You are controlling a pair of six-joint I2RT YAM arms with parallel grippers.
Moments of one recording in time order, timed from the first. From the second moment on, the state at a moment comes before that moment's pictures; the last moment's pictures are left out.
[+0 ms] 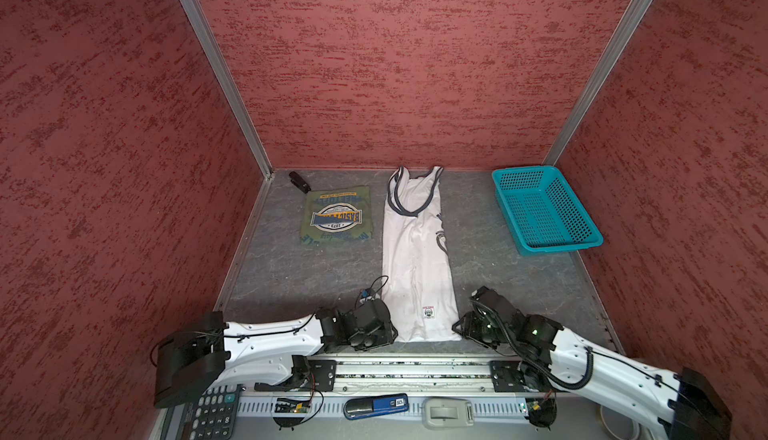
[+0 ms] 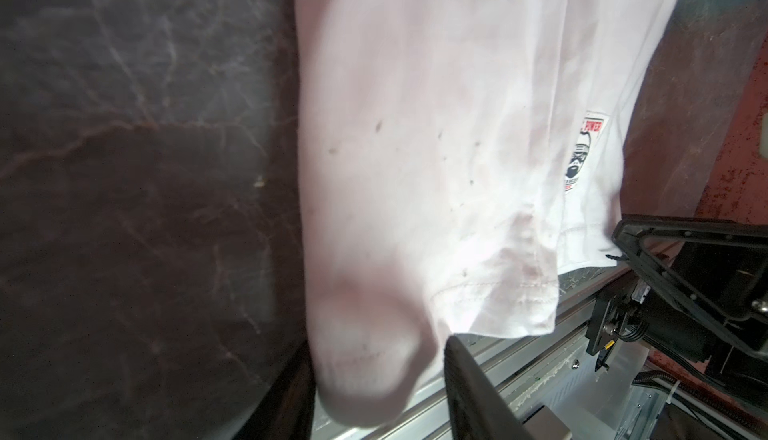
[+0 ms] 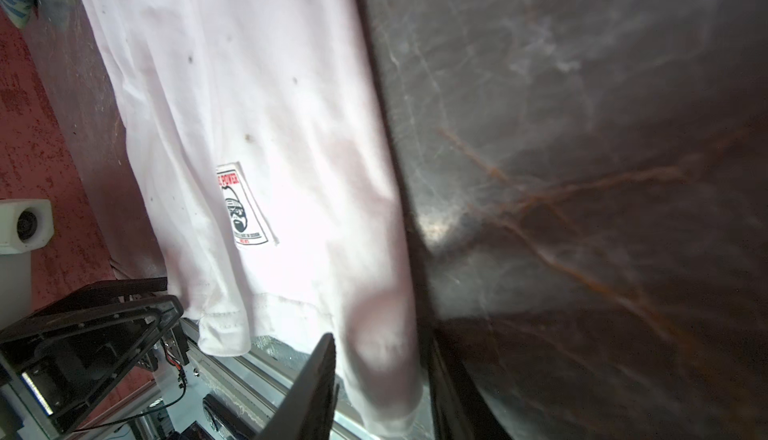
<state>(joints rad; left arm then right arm) -1.18 1.11 0.38 -0.27 0.05 -1.32 0.89 0.74 0.22 -0.43 -0.18 1.21</state>
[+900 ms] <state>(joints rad) -1.12 1.06 0.78 -0.50 -0.11 -1.15 1.04 0.82 0.71 -0.67 0.15 1.11</state>
